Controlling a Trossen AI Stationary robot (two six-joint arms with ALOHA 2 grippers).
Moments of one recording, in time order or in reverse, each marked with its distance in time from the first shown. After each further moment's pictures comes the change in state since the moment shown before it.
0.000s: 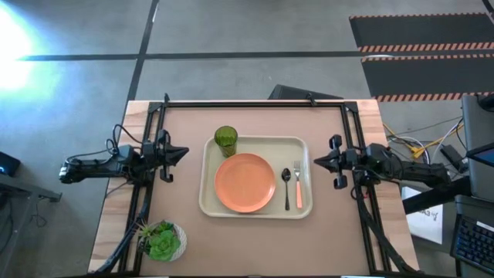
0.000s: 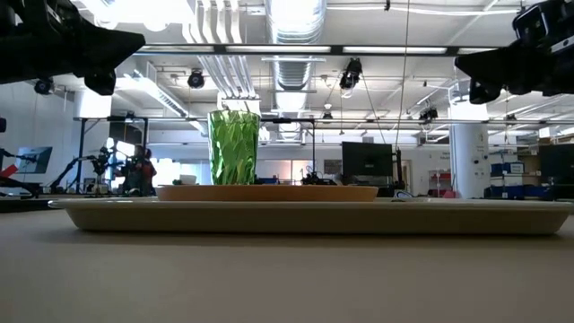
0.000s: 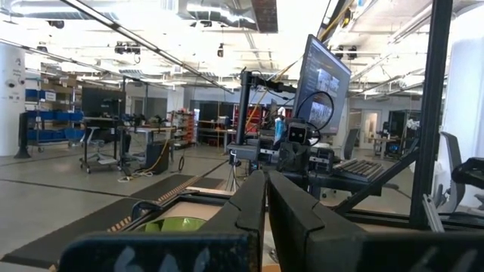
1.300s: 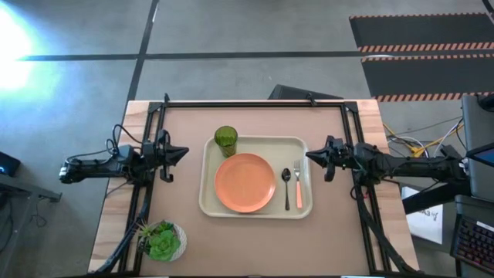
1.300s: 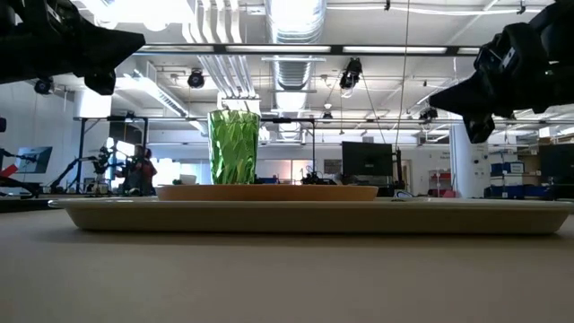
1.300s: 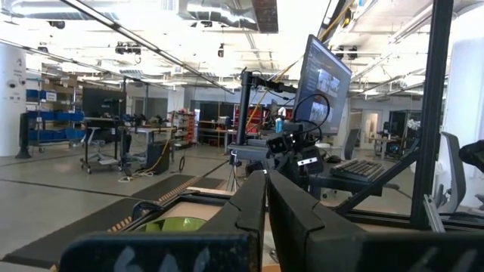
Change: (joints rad) left arm 0.000 -0.003 0.000 0.000 -0.001 0.001; right arm -0.018 0.372 0.001 0.165 0.196 0.437
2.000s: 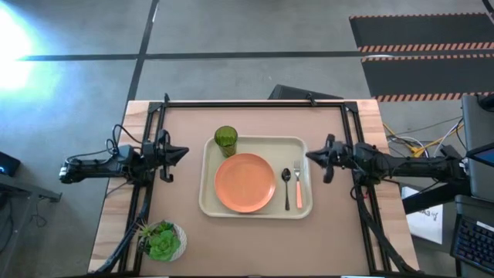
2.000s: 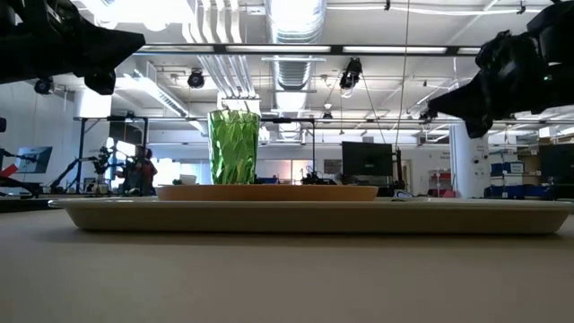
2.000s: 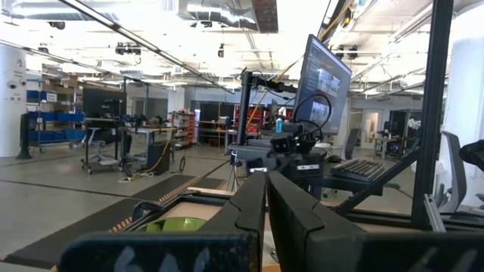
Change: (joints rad) left arm 0.000 0.000 0.000 0.000 0.000 0.003; right arm 0.000 0.001 -0.001 -0.011 0.018 -0.182
